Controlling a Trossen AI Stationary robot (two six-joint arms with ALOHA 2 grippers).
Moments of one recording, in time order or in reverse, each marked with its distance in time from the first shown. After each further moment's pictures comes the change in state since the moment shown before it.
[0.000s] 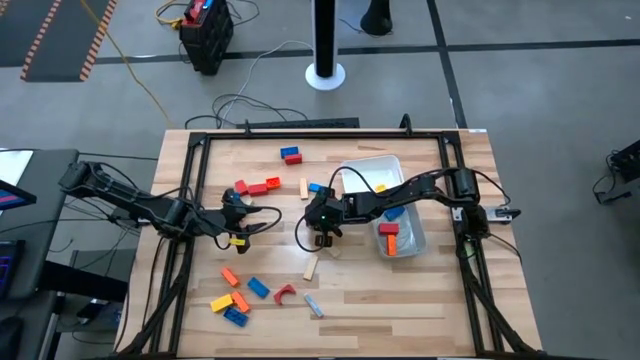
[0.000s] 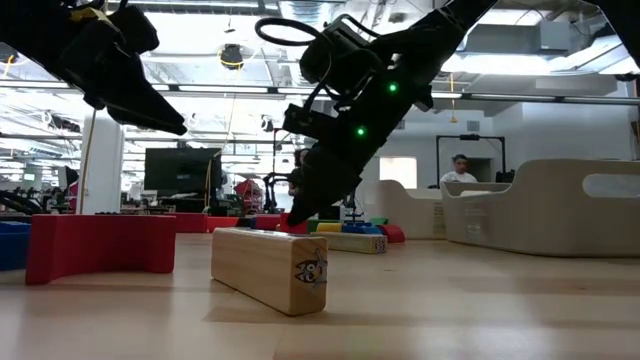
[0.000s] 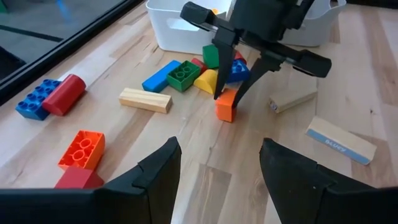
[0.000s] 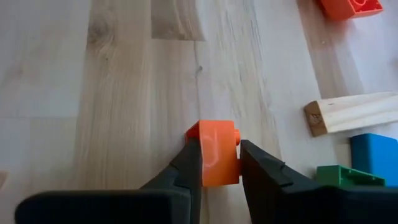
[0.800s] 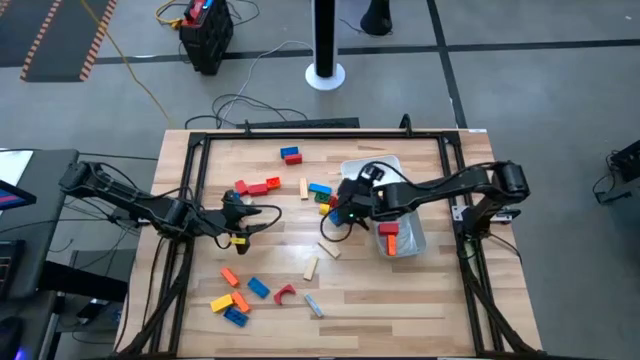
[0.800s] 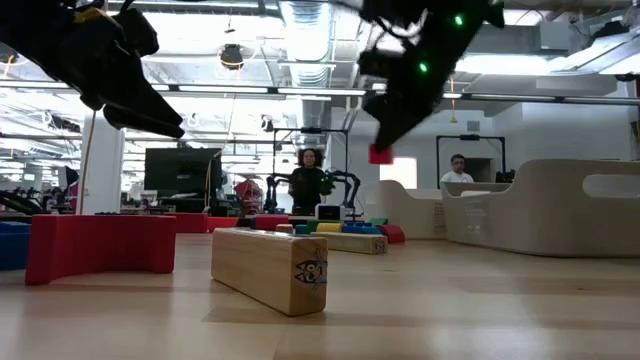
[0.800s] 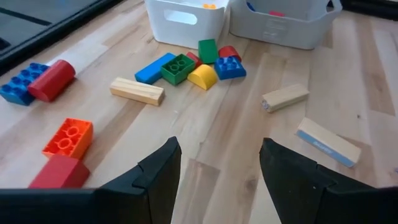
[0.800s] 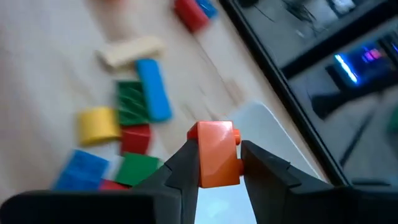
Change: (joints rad) left arm 0.000 0.000 0.000 -0.008 0.028 -0.082; right arm 0.044 -0.369 -0.110 -0.455 0.591 0.347
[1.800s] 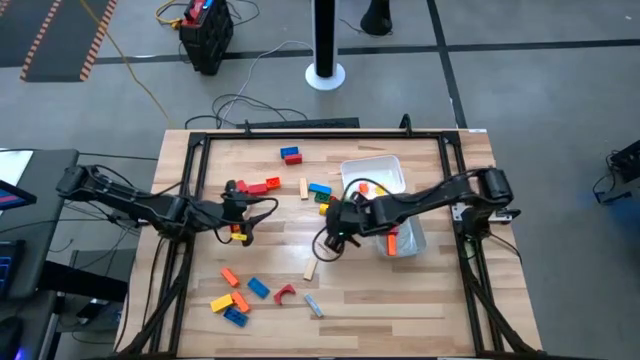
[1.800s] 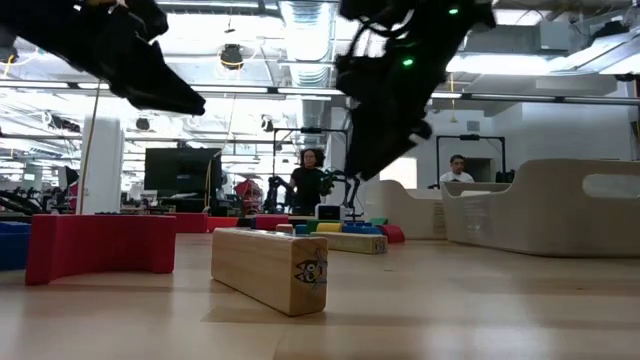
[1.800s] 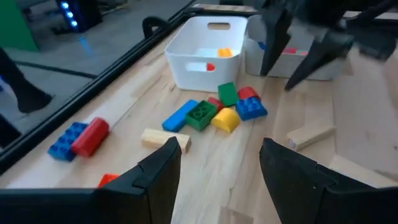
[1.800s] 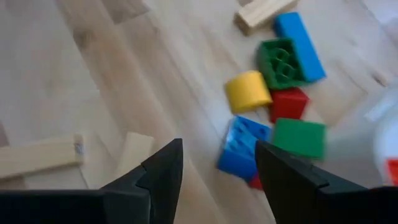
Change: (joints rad) left arm 0.079 0.000 0.011 0.150 -0.035 0.248; right arm 0.096 0.147 0.094 0.053 -0.374 0.254
